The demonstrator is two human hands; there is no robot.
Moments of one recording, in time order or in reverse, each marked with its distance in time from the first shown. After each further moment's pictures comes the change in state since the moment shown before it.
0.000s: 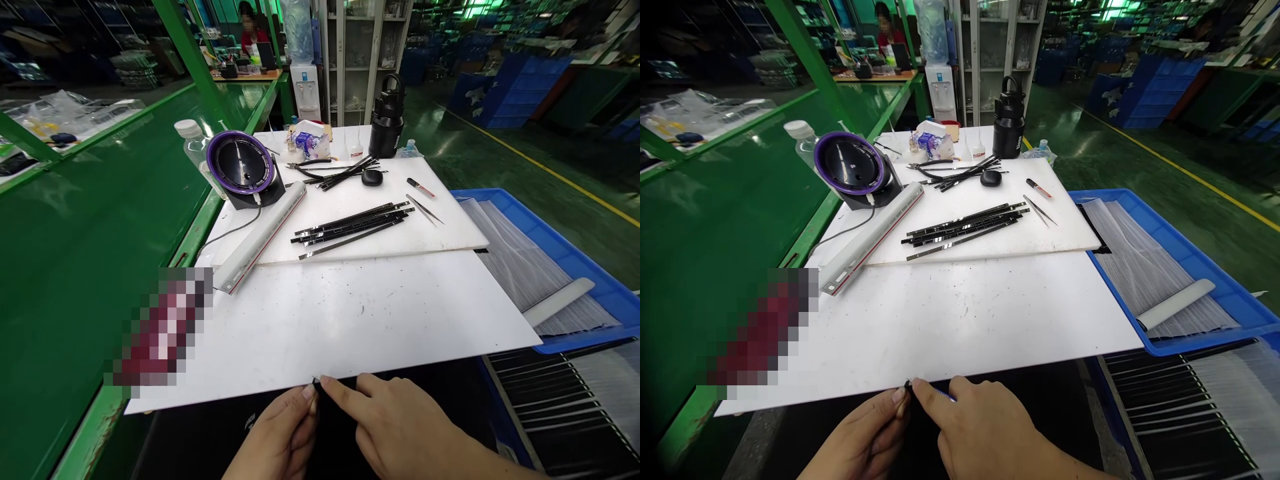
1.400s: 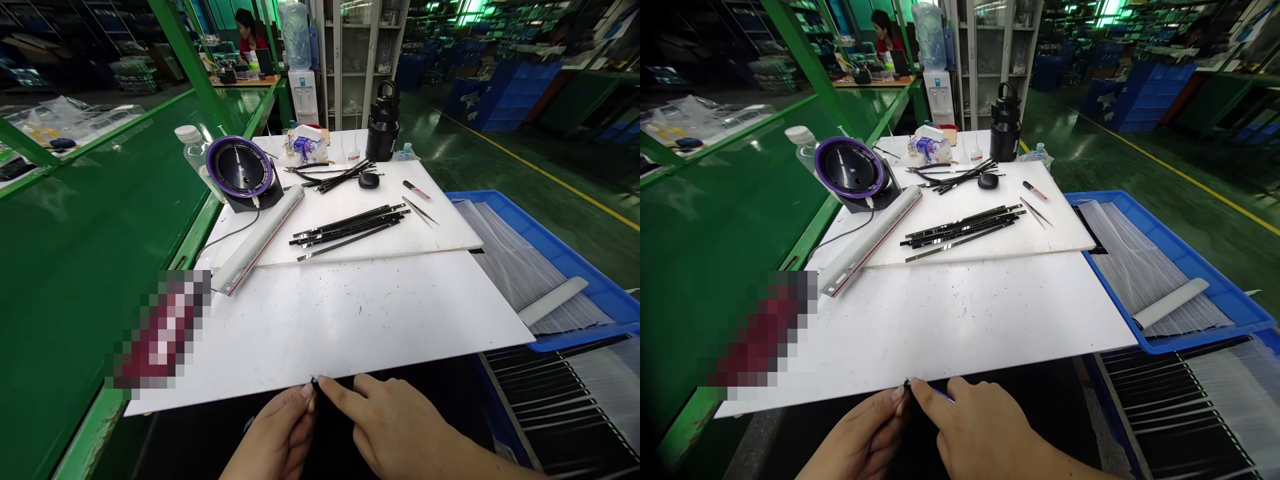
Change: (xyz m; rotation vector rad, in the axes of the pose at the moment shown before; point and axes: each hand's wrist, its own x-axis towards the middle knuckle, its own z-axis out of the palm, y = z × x) left_hand 0.007 -0.004 -0.009 0.102 -0.022 0.033; right_hand -0.001 0.001 0.008 0.013 0.034 -0.009
